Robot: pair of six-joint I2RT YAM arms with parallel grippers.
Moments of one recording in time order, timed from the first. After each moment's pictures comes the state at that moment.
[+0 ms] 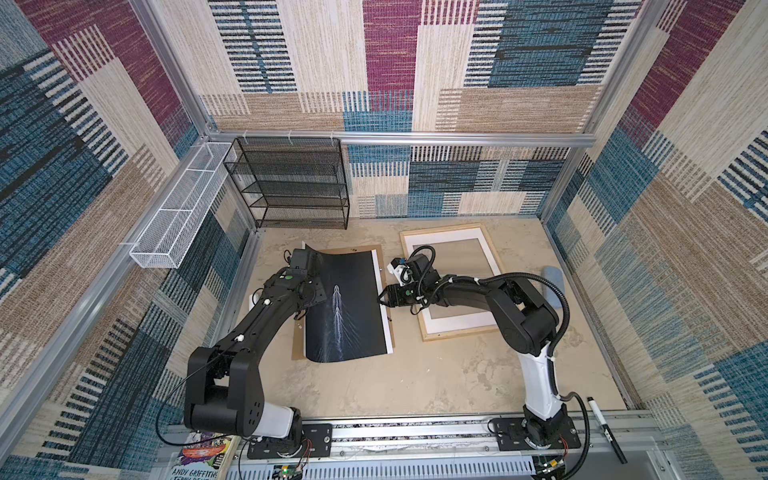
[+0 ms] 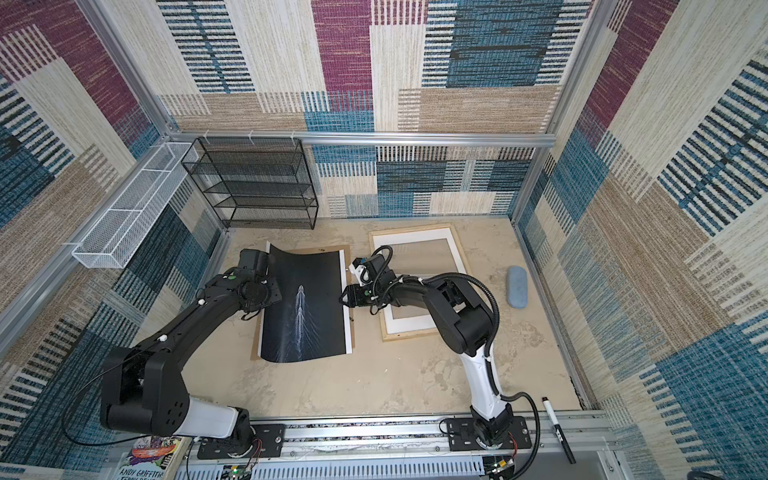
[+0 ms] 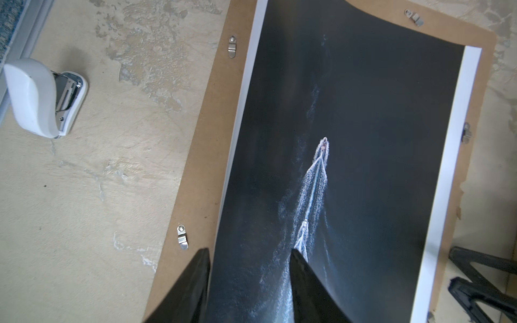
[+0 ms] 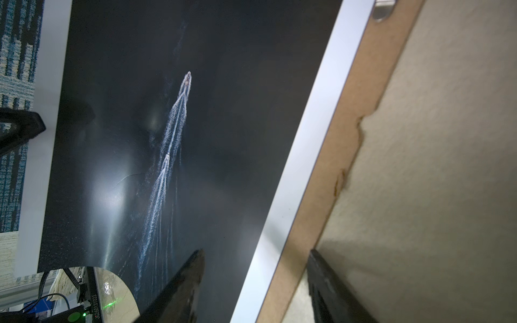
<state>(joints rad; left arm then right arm) -0.15 1.46 1.04 -0.67 -0.18 -0.49 0.62 2.11 1.30 -0.02 -0.50 0.46</state>
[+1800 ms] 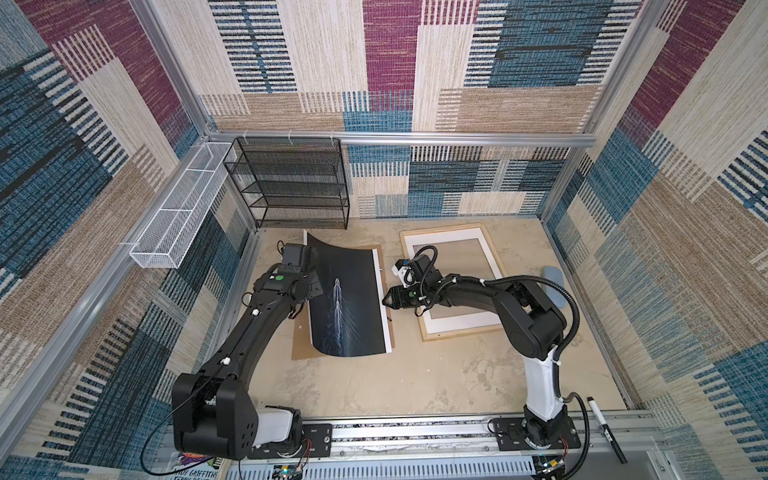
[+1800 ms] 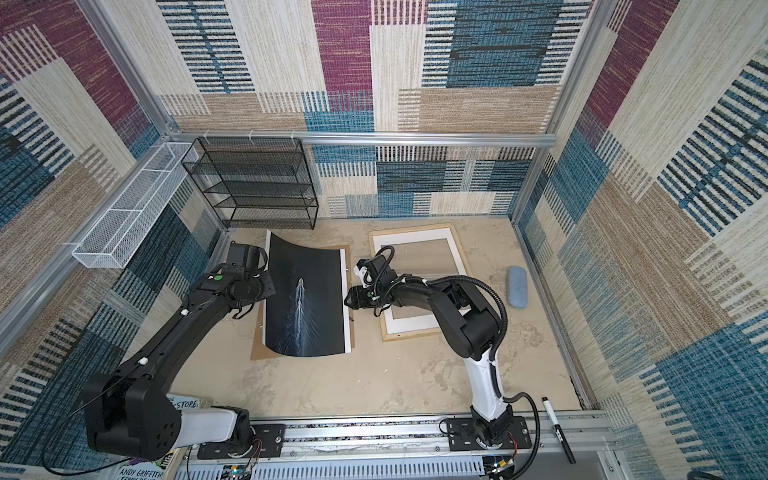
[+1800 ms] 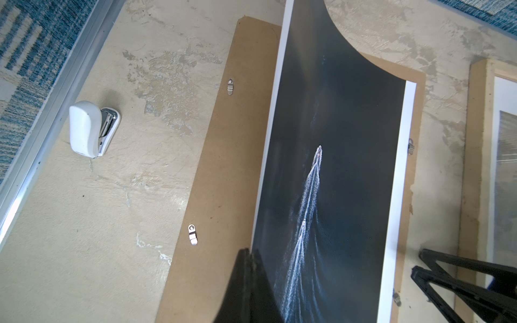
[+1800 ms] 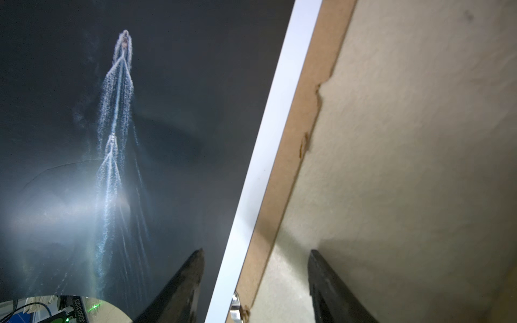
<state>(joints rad) -0.15 1.34 1.11 -0.74 -0.20 -0.46 0.63 2.04 1.28 -0.13 -0.42 0.45</state>
